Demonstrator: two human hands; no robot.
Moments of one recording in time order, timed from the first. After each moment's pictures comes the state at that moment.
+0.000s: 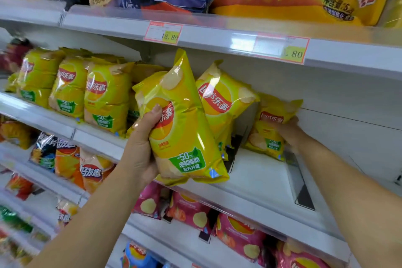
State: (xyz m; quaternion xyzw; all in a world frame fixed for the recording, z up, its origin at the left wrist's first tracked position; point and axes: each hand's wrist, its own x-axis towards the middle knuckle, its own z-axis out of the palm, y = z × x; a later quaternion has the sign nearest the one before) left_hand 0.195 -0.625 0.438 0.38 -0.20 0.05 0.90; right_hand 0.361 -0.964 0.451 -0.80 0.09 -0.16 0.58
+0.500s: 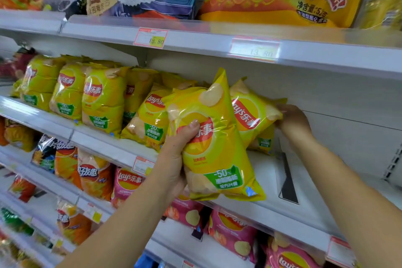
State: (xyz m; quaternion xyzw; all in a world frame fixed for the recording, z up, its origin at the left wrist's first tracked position) left_hand 0.171 -0.696 0.430 0.38 -0.18 0.00 0.91; right_hand 0.277 -0.948 0.490 -0.84 0.02 -0.26 0.48
